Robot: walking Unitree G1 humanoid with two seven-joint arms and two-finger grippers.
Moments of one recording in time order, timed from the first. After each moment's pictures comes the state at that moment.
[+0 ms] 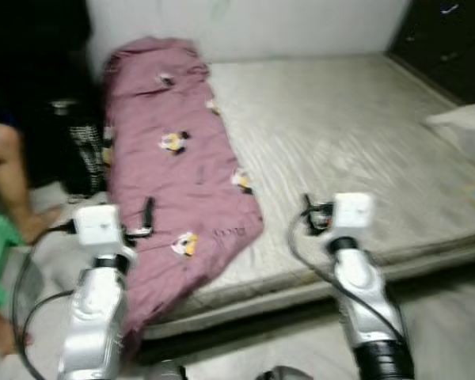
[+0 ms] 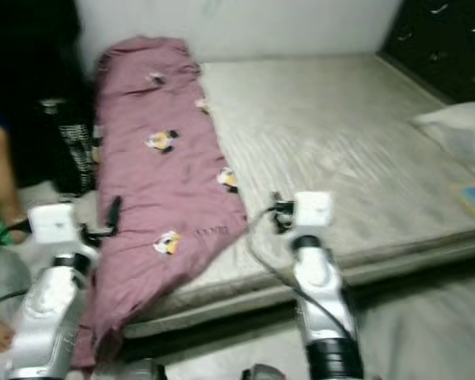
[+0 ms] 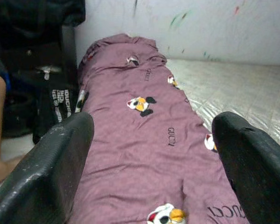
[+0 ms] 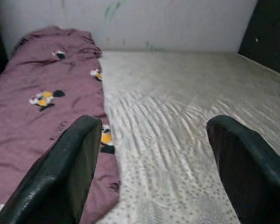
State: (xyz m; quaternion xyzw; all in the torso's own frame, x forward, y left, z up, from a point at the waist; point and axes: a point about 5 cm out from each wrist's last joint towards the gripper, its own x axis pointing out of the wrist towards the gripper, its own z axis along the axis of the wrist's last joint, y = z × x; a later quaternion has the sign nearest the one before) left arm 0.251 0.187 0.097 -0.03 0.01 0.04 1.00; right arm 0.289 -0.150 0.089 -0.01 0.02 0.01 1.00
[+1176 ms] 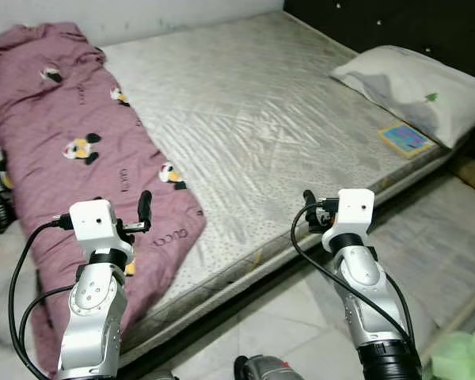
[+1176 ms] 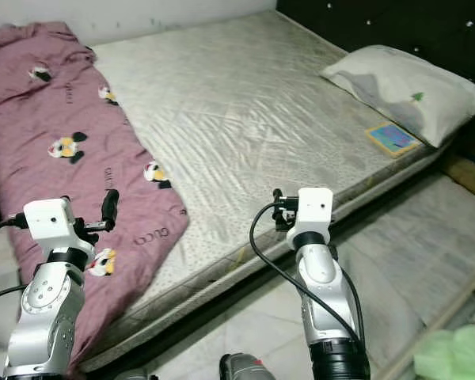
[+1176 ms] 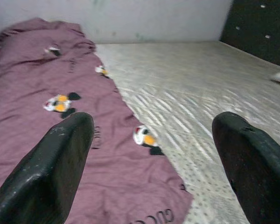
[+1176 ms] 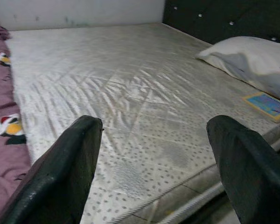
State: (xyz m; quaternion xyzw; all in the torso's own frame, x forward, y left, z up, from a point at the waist) left arm 0.251 0.189 0.104 -0.03 0.00 0.05 1.00; right arm 0.287 -0.156 0.092 -0.02 0.03 0.00 1.00
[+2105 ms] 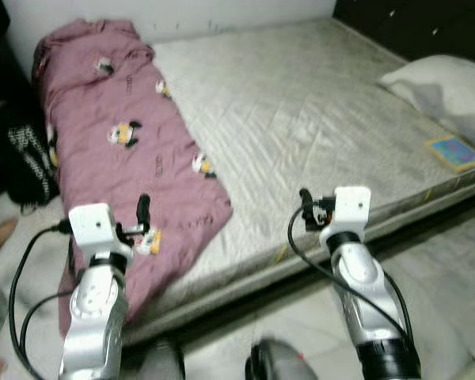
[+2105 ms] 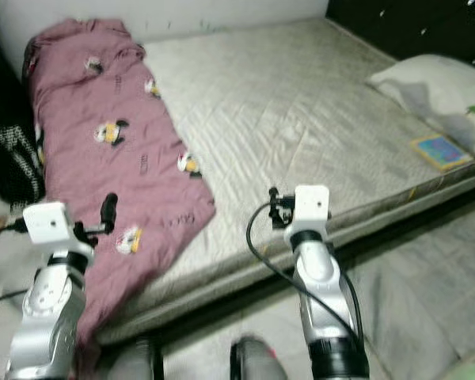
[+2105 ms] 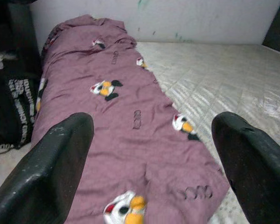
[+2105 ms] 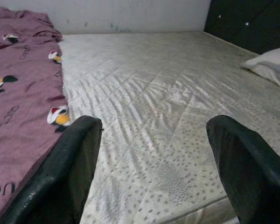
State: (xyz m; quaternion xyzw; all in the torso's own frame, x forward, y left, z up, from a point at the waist) left arm 0.249 0.188 0.100 -0.04 0.01 0.06 1.00; right arm 0.290 -0.153 0.097 -0.02 0.02 0.01 1.00
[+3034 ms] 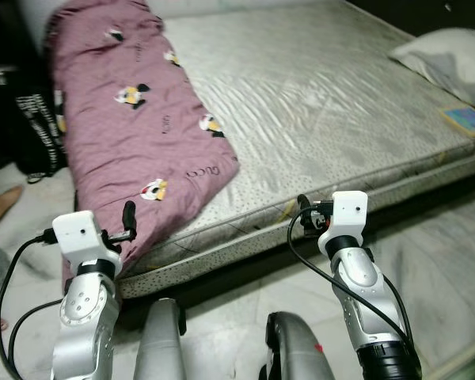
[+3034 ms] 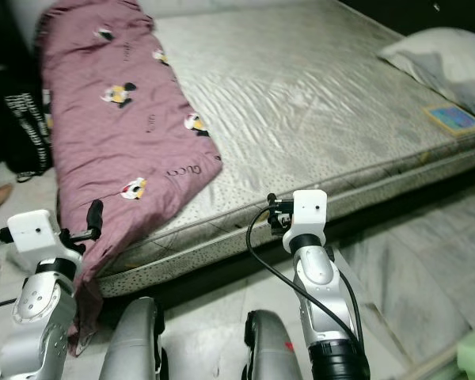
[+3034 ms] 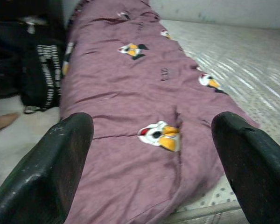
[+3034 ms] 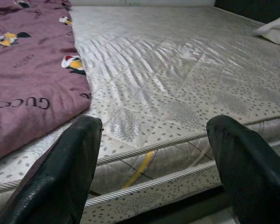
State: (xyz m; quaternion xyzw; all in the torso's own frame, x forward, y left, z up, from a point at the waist) left arm 0.245 0.202 0.097 -0.05 0.02 0.09 0.99; right arm 0.287 -0.153 0.090 -0.01 0.04 0.02 1.00
